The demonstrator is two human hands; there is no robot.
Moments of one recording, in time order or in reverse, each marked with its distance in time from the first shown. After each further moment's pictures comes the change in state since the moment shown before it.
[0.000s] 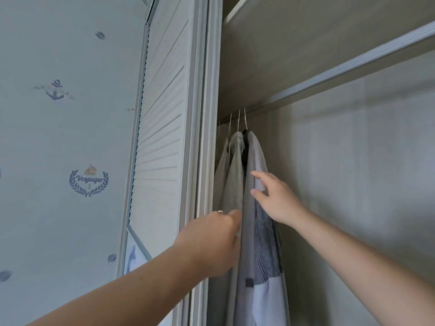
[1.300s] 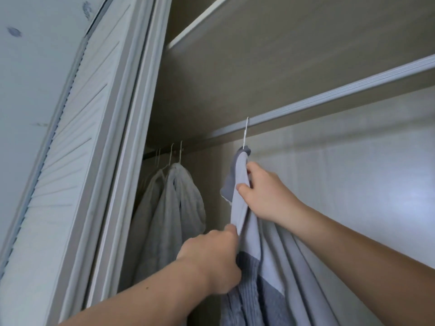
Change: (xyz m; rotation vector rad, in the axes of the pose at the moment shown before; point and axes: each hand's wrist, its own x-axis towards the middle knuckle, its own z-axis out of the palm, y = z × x) left_hand 0.143 0.071 0.024 -0.074 -0.071 0.055; right_hand 0.021 -0.017 -0.127 -0.339 0.218 0.088
